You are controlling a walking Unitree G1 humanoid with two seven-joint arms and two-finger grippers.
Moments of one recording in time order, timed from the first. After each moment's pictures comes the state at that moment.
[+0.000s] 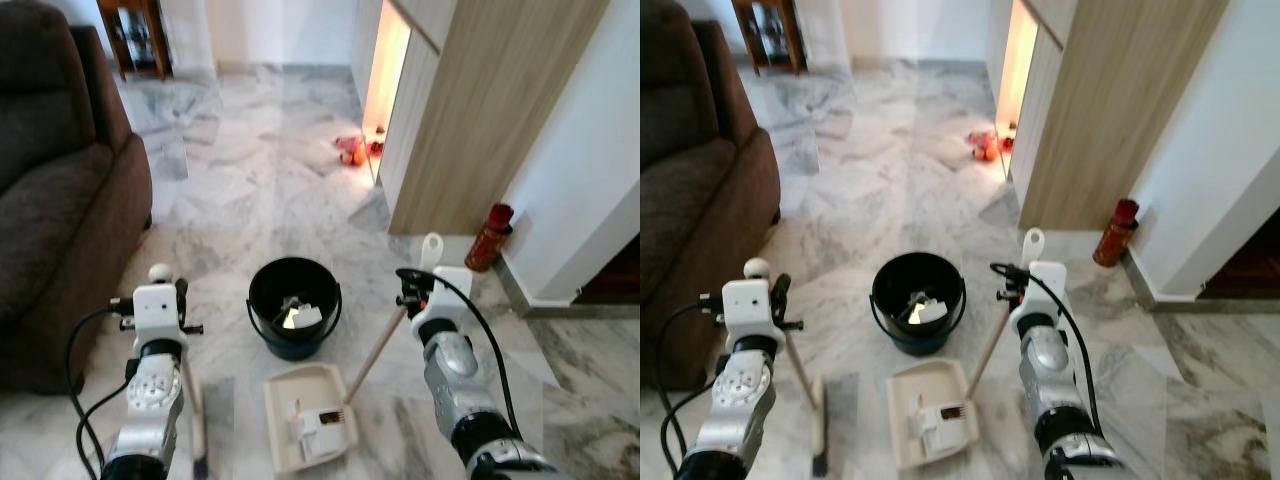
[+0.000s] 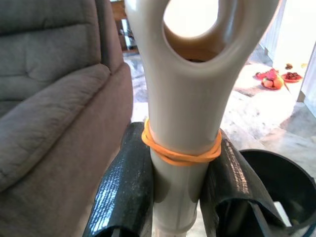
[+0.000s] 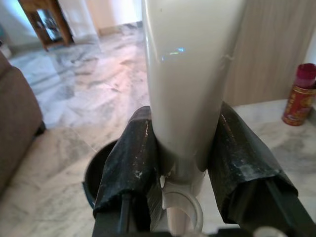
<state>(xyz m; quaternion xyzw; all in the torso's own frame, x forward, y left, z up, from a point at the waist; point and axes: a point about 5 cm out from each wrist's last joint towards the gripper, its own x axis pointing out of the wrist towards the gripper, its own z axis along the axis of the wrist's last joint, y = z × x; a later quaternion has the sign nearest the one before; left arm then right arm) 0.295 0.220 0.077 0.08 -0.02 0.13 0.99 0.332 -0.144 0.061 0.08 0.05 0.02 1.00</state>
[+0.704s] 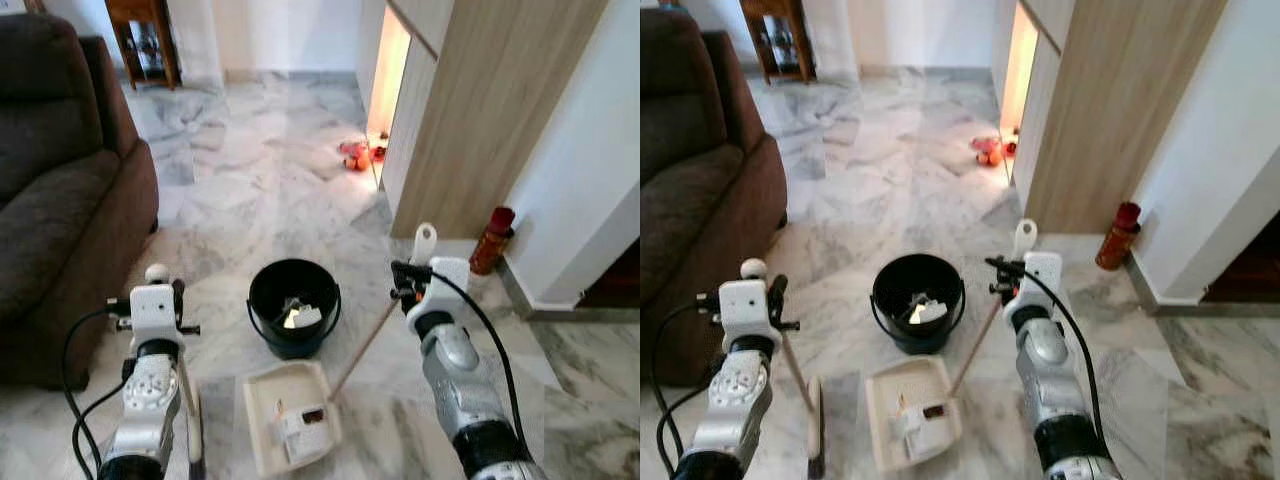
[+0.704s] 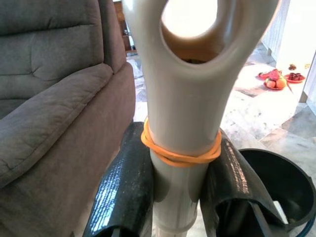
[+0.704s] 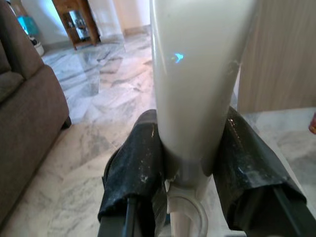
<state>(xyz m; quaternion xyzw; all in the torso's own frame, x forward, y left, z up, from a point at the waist) 0.295 0.219 0.077 0.08 -0.02 0.12 0.99 0.322 -0.141 0.078 0.08 0.06 0.05 0.99</state>
